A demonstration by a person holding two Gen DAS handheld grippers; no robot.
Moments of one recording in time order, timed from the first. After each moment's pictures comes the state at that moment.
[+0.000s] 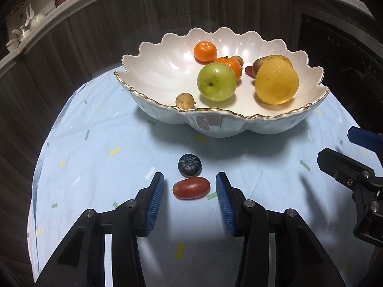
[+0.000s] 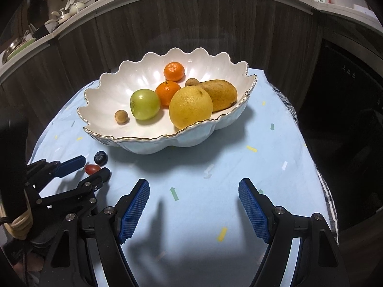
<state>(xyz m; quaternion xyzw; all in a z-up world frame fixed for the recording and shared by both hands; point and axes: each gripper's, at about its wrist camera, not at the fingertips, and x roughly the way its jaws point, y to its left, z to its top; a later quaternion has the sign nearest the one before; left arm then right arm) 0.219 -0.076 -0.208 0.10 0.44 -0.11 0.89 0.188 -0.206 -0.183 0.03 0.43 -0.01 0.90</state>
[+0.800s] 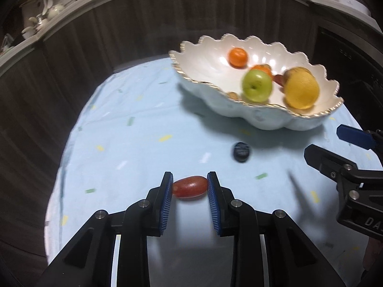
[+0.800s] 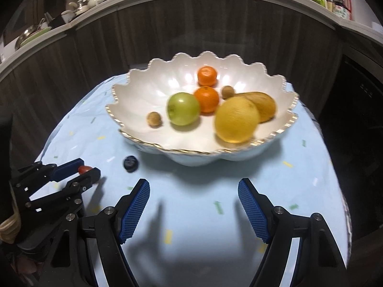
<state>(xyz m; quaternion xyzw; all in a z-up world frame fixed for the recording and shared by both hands) 0.210 -0.015 -0.191 0.08 0.43 -0.07 0.90 0.205 -0.151 -0.180 0.00 0.42 0.04 0.90</state>
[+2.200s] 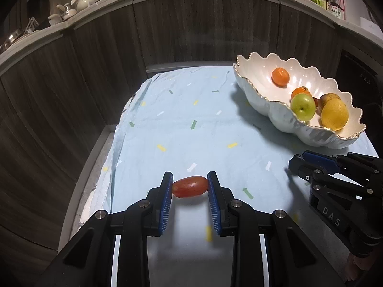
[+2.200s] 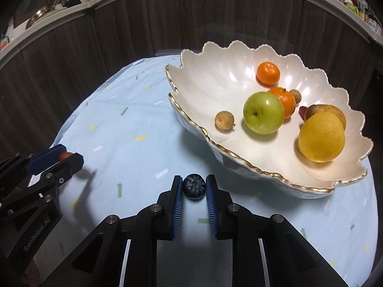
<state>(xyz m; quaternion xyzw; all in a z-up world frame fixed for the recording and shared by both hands) 0.207 0.047 -0.181 0.04 0.41 -0.02 0.91 0.238 -0.072 -0.197 -0.02 0.45 0.08 0.89</state>
